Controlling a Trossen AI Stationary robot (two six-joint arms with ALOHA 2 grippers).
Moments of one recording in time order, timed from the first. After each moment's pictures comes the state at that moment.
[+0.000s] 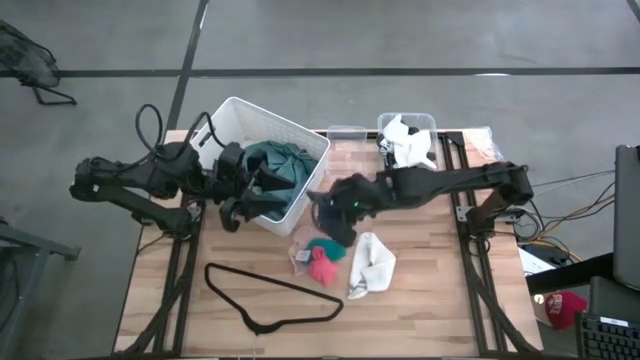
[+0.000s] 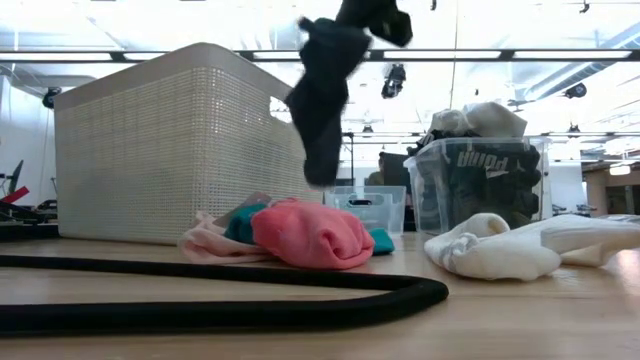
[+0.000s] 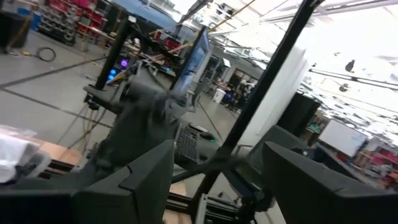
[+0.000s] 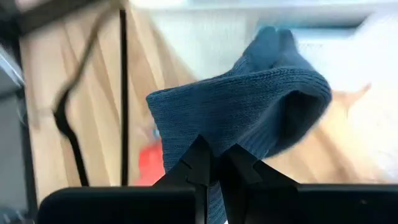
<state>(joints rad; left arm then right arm) -0.16 1.08 1.30 -0.05 0.00 -0.47 0.10 1.69 1.64 -0.84 0.11 0.51</state>
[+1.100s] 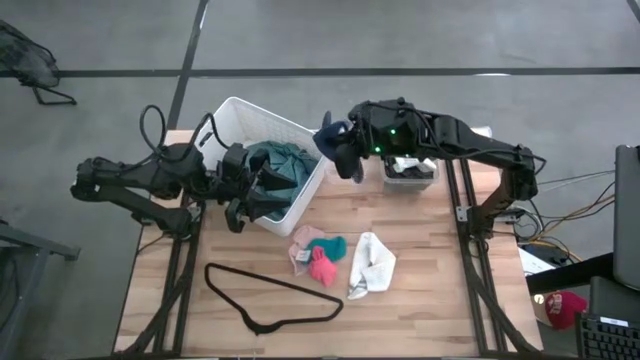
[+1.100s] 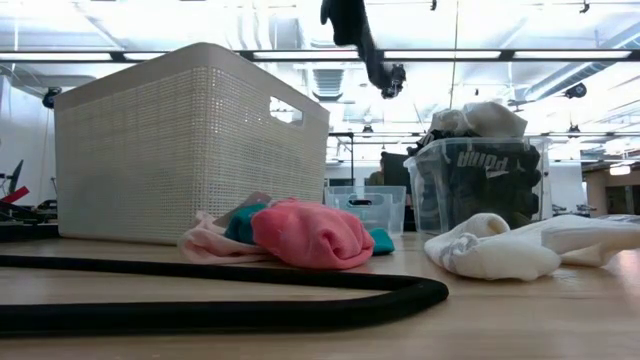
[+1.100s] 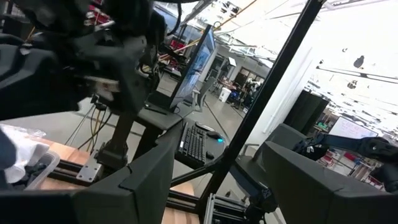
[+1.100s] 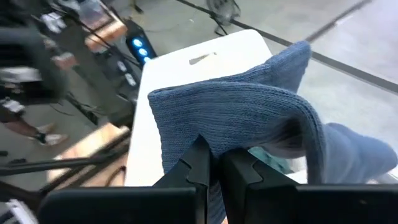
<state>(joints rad) -0.16 1.09 1.30 -0.05 -0.02 -0.45 -0.10 1.64 1.98 -0.81 0.23 0.51</state>
